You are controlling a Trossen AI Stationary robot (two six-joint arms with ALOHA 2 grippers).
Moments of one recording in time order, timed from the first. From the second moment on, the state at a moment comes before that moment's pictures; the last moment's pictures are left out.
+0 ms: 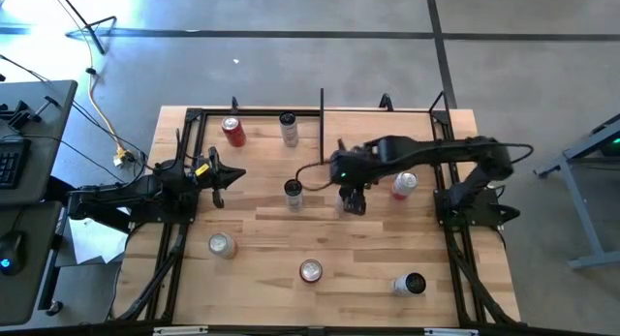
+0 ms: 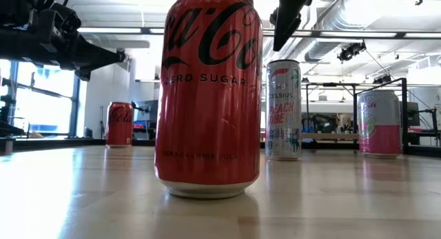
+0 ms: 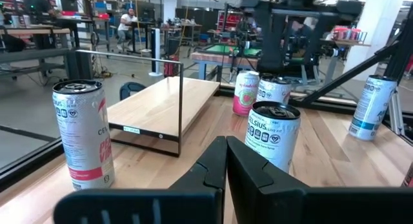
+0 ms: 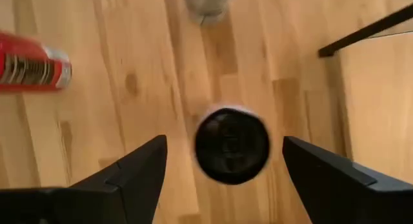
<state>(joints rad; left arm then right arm) 0.16 0.04 0.01 0.02 -0.08 -0.08 0.06 1.71 1.68 -1.23 0.05 0.18</state>
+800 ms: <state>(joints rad) 0.16 0.04 0.01 0.02 -0.06 -0.12 0.01 1.92 1.79 -1.42 0.05 0.15</state>
